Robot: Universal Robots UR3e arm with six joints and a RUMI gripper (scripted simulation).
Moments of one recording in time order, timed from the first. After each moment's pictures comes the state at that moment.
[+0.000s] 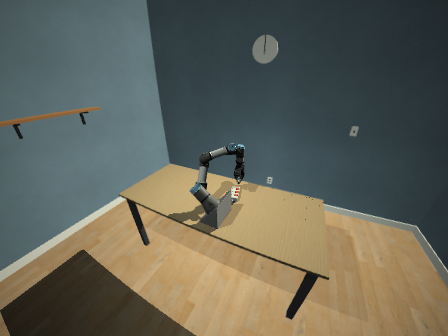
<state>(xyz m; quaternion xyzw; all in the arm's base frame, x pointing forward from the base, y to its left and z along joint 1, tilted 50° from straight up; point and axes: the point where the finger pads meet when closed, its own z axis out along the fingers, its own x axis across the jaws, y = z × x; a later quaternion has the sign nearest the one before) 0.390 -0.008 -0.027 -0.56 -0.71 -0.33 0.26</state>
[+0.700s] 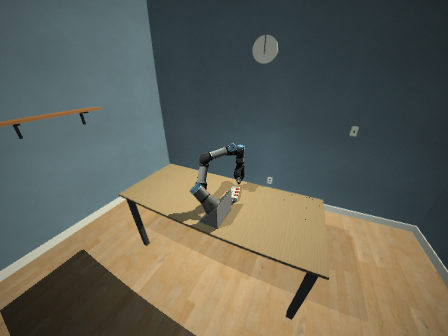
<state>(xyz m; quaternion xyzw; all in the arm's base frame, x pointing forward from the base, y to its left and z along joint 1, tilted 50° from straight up) 0.390 -0.005 -0.029 -0.56 -0.71 -0.33 0.26</state>
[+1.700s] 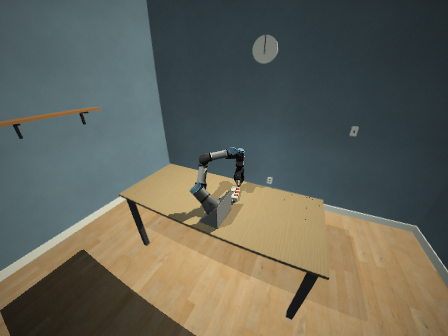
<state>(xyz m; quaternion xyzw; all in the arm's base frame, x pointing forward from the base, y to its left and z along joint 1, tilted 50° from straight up) 0.391 0.018 -0.049 -0.56 -0.71 -0.33 0.26</state>
